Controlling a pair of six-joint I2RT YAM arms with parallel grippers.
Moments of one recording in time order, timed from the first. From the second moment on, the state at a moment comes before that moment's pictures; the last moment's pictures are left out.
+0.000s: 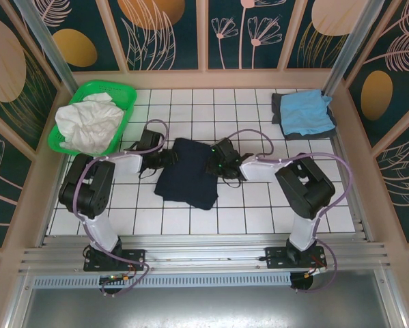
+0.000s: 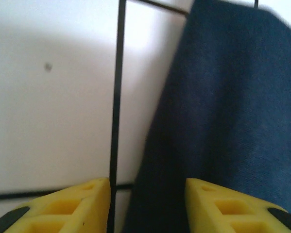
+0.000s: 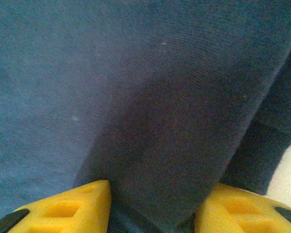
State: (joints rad) left arm -0.34 1.78 0.90 -0.07 0.18 -0.56; right arm 0.72 1.83 1.02 -0.13 0.00 0.82
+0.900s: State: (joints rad) left arm -0.34 1.73 0.83 -0.05 0.17 -0.57; right arm 0.78 1.82 1.00 -0.19 0.05 0.81
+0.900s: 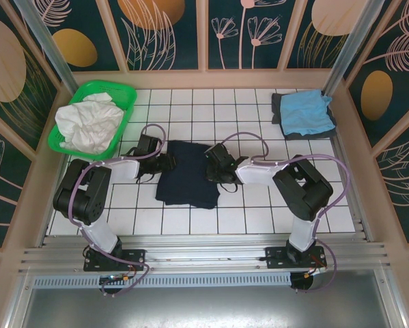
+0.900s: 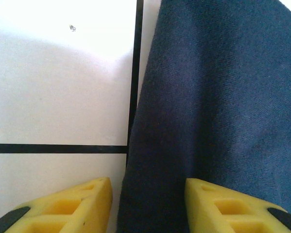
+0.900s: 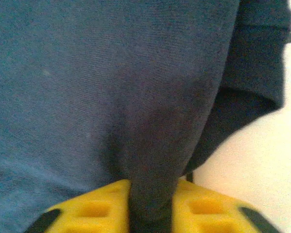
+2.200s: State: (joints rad) left arm -0.34 1.51 0.82 -0.25 0.09 -0.55; right arm 0.31 1.82 1.45 -0.33 0.22 -0.03
